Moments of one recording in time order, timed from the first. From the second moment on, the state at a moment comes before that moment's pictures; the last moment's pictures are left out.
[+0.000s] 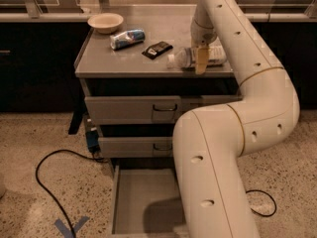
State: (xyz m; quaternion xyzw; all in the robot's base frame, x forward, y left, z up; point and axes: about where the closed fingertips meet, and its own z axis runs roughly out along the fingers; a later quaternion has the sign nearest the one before) arm 0.800 -0.148 0.824 -0.74 0.66 -0.08 0.12
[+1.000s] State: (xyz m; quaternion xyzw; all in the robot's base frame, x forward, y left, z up) arm 0.768 -0.160 0.938 -0.68 0.69 -0.10 0.23
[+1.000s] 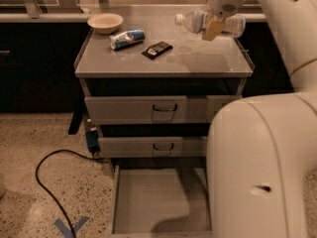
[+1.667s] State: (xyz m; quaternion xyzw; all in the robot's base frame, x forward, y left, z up) arm 0.753 -0.147 0.962 -0.69 0.67 -0.10 0.25
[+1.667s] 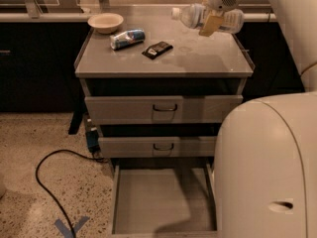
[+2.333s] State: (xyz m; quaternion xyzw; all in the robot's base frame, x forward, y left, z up) arm 0.688 -0.148 1.008 -0.66 0.68 -0.08 0.30
